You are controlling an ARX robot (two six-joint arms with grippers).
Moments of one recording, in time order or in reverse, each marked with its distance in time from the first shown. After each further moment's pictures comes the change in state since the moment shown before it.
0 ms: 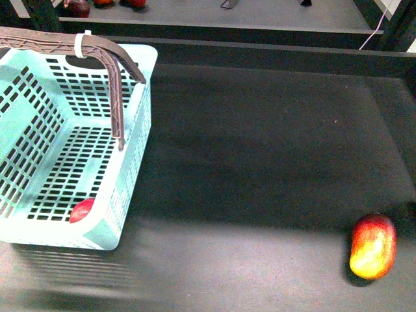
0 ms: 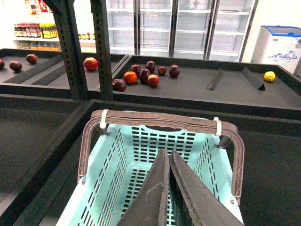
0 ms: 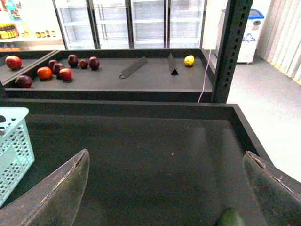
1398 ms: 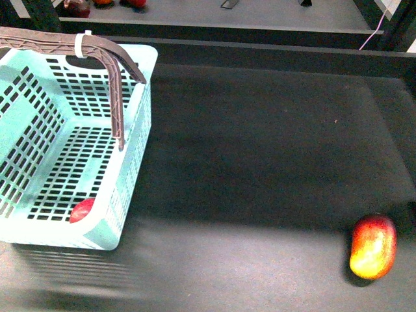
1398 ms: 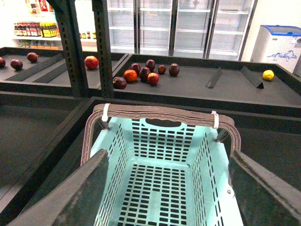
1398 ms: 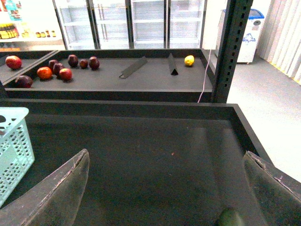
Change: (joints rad) left arm 0.000 -0.262 0.000 -0.267 0.000 0.000; right arm 0.000 0.000 0.000 0.000 0.000 0.000
